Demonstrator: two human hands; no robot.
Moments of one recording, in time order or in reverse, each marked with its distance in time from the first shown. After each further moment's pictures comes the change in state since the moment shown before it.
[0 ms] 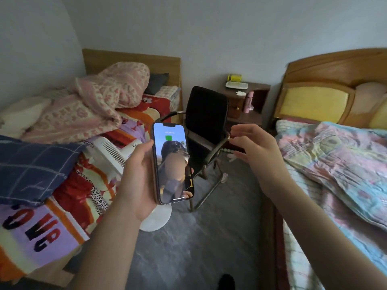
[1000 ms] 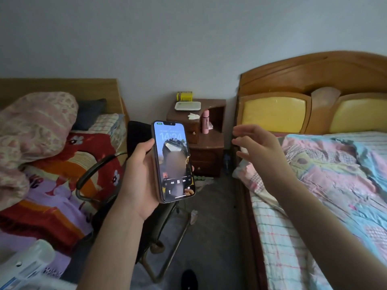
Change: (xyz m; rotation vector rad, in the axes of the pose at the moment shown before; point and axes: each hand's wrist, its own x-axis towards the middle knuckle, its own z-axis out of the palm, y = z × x) left_hand 0.429 -0.015 0.213 0.065 -0.237 -0.074; right_hand 0.380 0.075 -0.182 0.000 0.206 0.012
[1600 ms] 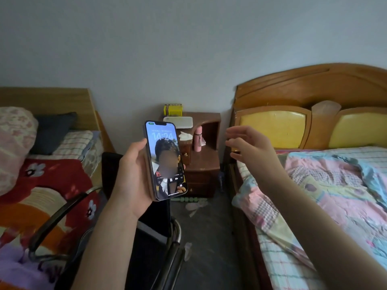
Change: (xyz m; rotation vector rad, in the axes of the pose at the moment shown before) left_hand 0.262 0.082 -0.034 0.030 0.032 0.017; right_hand 0.248 0.028 0.071 -0.075 0.059 0.008
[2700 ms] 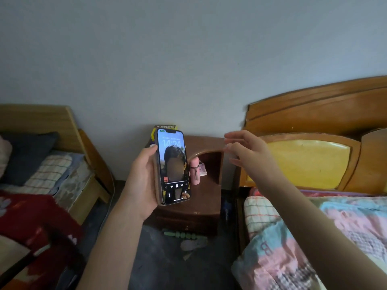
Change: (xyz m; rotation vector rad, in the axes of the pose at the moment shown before) left_hand 0.367 -0.023 0.142 -0.004 -0.053 -0.037; right_hand 0.400 0.110 -0.071 0.067 -0.165 0.067
